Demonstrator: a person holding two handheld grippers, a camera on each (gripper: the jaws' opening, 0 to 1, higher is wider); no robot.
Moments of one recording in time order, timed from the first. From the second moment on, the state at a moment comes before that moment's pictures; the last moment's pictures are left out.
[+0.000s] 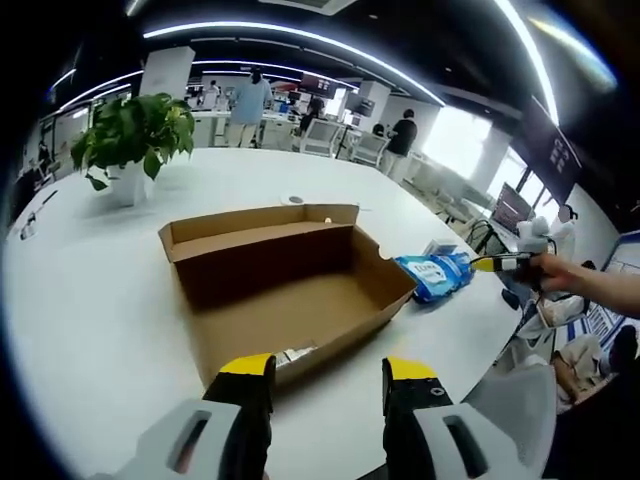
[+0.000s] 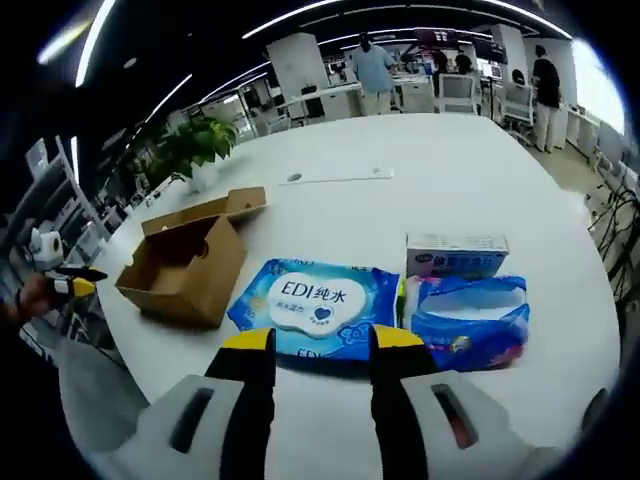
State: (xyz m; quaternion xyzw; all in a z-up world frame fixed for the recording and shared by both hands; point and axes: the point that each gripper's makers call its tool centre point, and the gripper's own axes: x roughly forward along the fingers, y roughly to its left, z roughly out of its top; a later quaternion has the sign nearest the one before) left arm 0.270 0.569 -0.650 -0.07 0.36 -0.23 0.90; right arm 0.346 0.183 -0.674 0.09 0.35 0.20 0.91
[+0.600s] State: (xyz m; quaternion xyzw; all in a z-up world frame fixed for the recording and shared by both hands) left arm 0.286 0.581 -0.659 -0.05 0.36 -0.25 0.90; right arm 0.308 0.227 -0.695 0.16 0.34 0.18 0.91
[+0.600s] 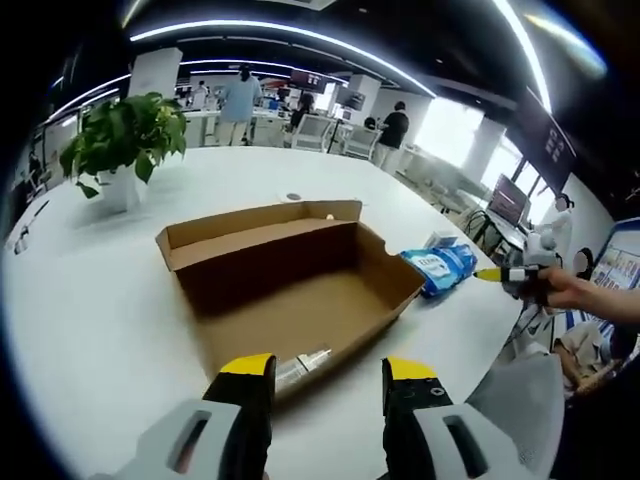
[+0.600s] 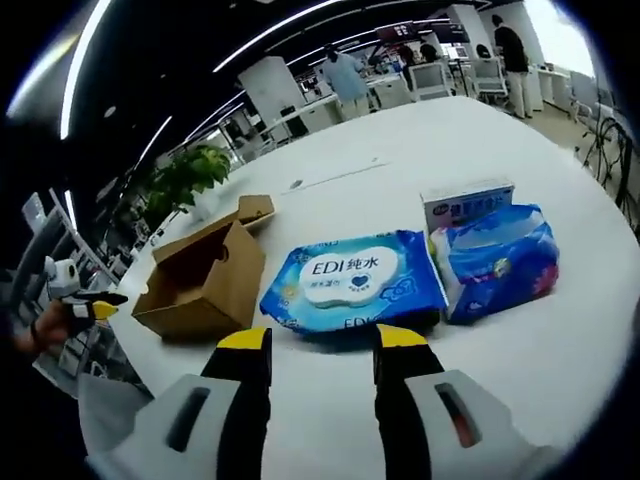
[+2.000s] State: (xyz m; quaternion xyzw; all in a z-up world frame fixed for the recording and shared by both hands) left arm 0.344 0.598 -0.705 0.07 0.42 -0.31 0.85; right arm 0.255 0.294 -0.703 0.17 0.34 0.24 0.89
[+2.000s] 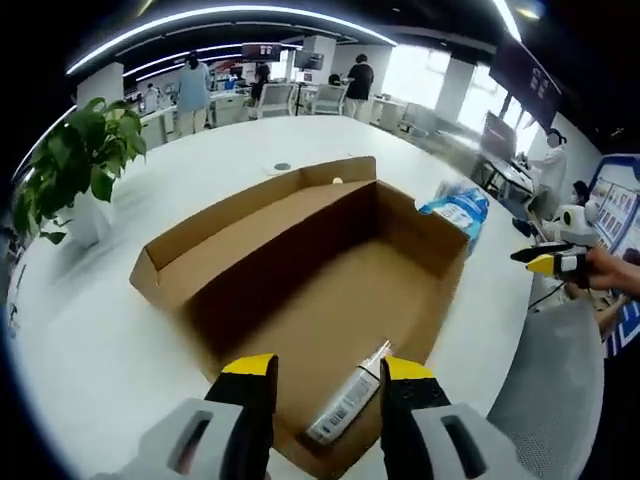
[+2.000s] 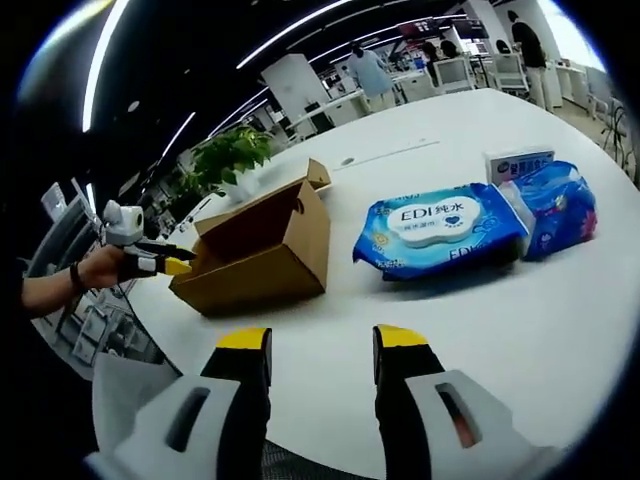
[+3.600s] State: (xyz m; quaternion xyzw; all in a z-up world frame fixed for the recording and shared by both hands) left arm 0.324 0.568 -0.752 0.22 0.47 -0.48 0.71; right arm 0.235 0.305 -0.710 0.17 0.35 0.24 0.89
